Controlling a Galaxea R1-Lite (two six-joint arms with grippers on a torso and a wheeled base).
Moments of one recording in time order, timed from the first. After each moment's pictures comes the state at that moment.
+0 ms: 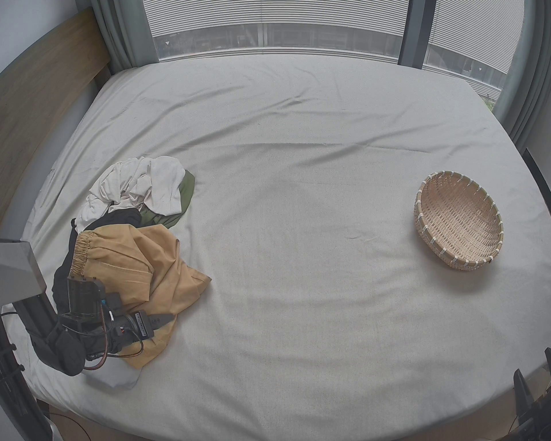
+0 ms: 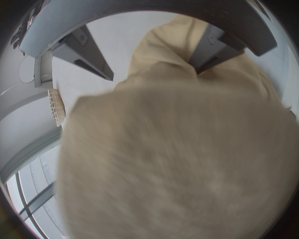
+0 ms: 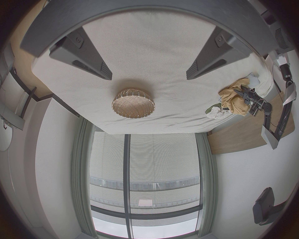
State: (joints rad) left arm -0.05 2.05 -0.37 -1.05 -0.26 -0.40; right arm 0.00 0.02 -0.02 0.00 0.01 0.00
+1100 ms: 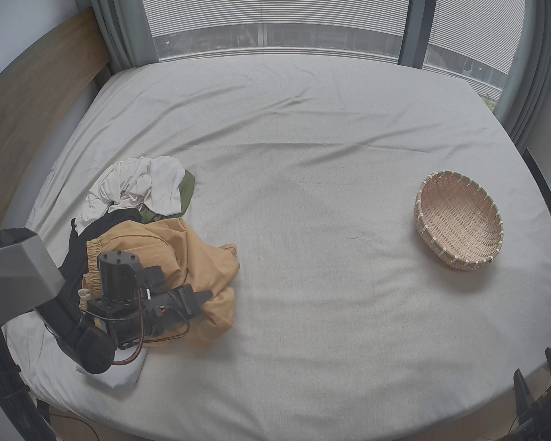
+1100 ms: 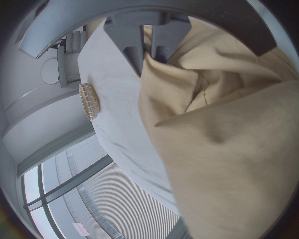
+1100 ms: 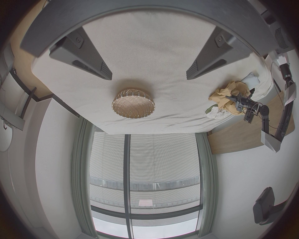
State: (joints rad) left arm -0.35 2.00 -0.53 -1.06 -0.26 -0.58; right arm 0.00 0.02 -0.02 0.00 0.01 0.00
